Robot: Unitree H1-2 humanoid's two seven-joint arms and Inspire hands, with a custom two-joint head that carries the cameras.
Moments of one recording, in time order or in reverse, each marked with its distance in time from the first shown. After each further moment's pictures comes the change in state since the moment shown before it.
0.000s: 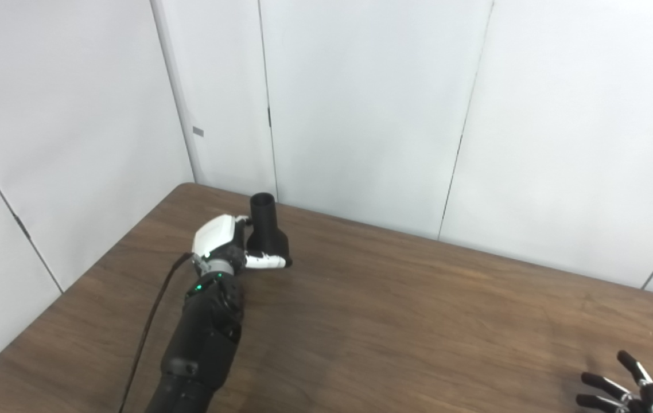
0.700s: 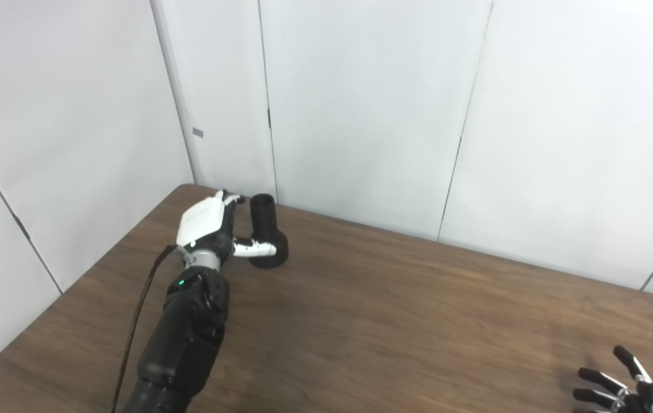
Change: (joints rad) left arm 0.054 0.072 -0.048 -0.175 -0.006 -0.001 0.009; right arm -0.031 0.000 0.001 0.120 0.030 -0.136 0.018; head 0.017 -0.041
